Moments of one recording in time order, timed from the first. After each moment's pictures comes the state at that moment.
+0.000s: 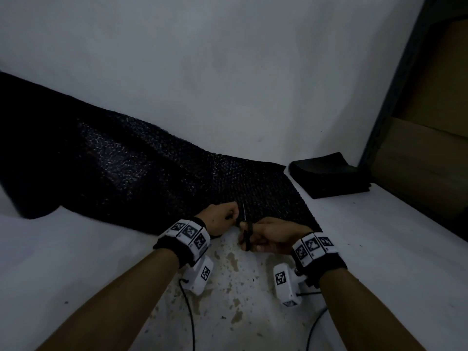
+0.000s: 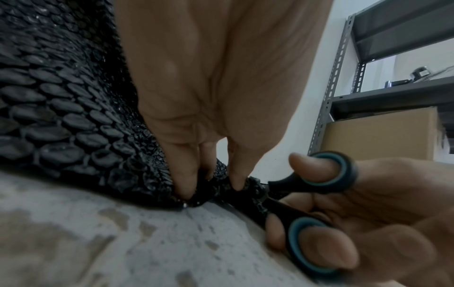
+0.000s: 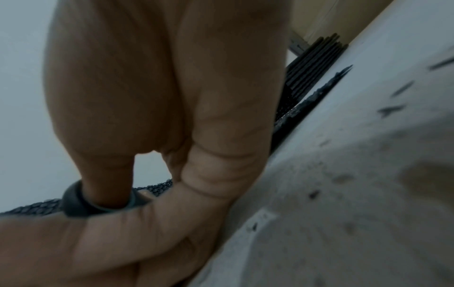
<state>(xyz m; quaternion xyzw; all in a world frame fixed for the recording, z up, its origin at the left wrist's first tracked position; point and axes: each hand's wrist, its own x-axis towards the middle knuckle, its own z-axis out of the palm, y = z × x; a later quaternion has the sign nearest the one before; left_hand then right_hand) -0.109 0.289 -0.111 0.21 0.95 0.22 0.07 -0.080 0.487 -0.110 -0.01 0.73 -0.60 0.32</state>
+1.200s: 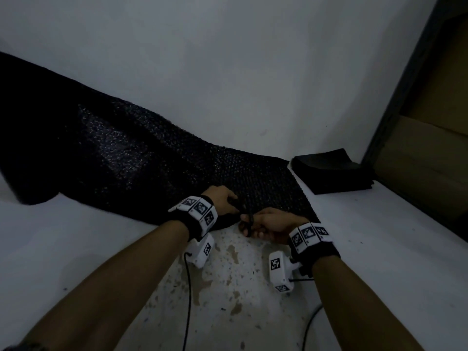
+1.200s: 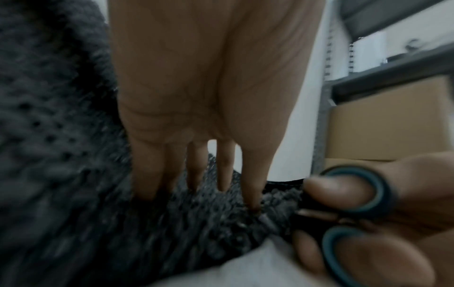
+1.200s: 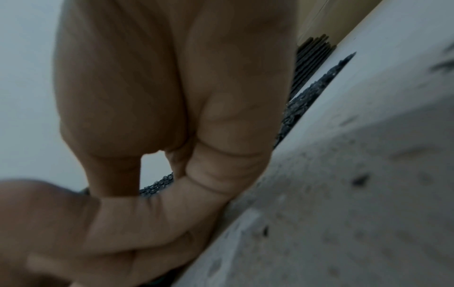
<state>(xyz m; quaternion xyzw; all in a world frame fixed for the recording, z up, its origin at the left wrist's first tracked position) -0.132 0.295 -0.091 0.11 0.97 0.18 0.10 -0.107 0.488 -0.126 -0.04 0.74 -0.60 0.32</state>
